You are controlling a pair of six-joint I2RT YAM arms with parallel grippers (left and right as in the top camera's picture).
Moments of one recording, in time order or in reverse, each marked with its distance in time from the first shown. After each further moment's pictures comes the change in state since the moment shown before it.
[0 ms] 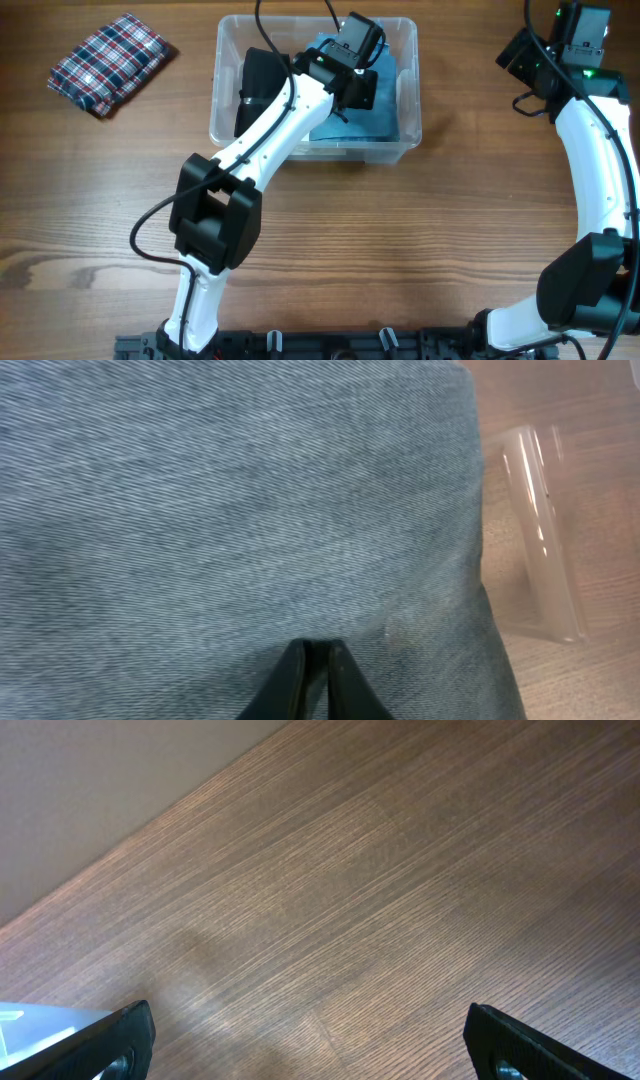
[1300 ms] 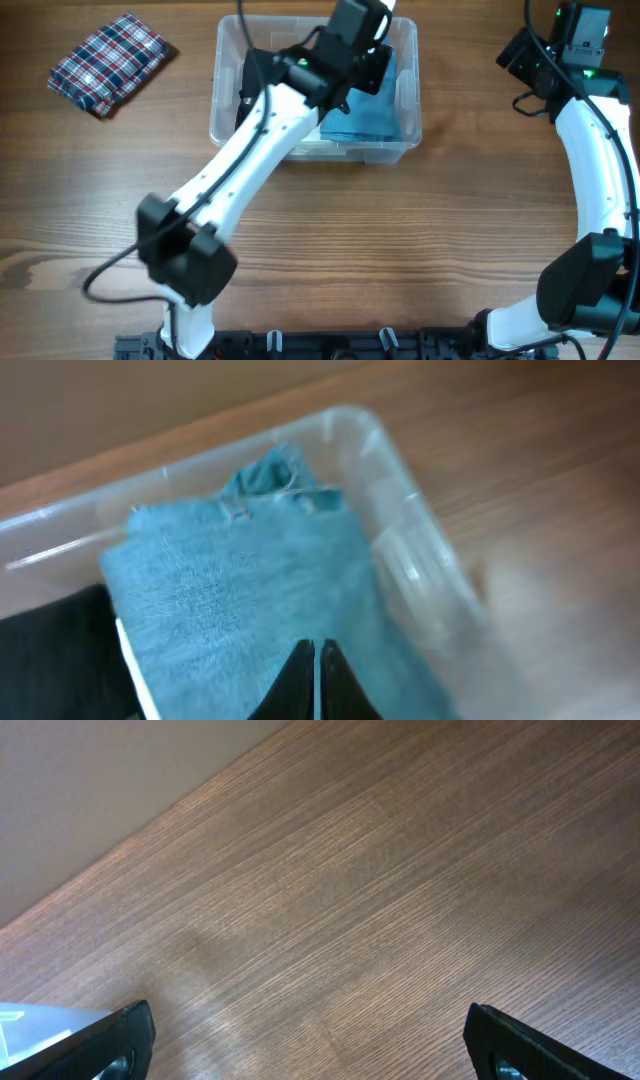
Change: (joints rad) left arm -0.035 -0.192 0.000 0.063 -0.078 0.181; right arm 0.000 0.000 0.001 0.000 0.000 0.000
